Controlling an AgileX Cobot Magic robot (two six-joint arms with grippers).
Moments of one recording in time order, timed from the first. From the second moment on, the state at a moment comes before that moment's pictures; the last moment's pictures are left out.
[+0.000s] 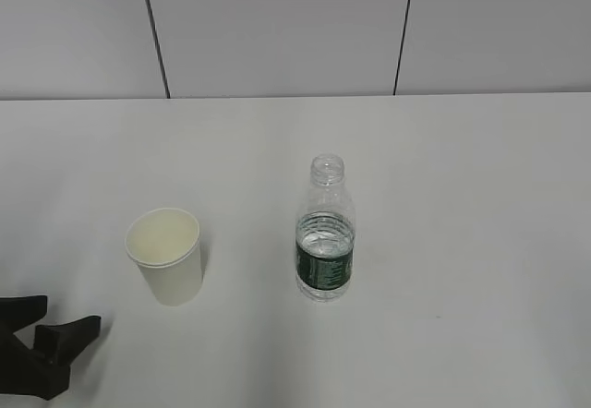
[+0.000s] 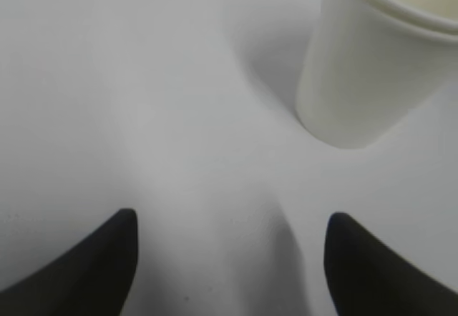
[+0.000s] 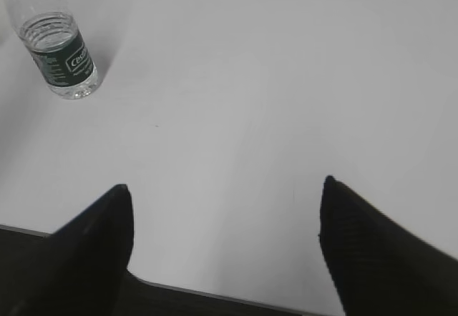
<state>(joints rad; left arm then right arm) -0.03 1.84 -0.06 0.44 -1.14 -0.07 0.01 -0.02 -0.50 0.09 1.14 -0.14</state>
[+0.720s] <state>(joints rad) -0.03 1.85 -0.13 0.60 -1.15 -0.07 0.01 -0.02 -0.50 0.09 1.14 -0.14</state>
